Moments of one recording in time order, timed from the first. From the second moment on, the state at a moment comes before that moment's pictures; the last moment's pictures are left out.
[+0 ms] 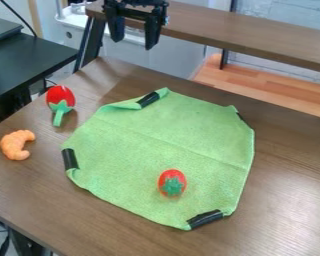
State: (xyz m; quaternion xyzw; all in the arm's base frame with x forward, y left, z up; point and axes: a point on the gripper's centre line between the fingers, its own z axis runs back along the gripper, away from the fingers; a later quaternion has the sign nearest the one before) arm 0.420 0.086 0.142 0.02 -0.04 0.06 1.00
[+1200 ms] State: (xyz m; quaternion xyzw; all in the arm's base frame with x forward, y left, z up) arm 0.357 -0.024 0.052 -0.06 -0.06 0.26 0.96
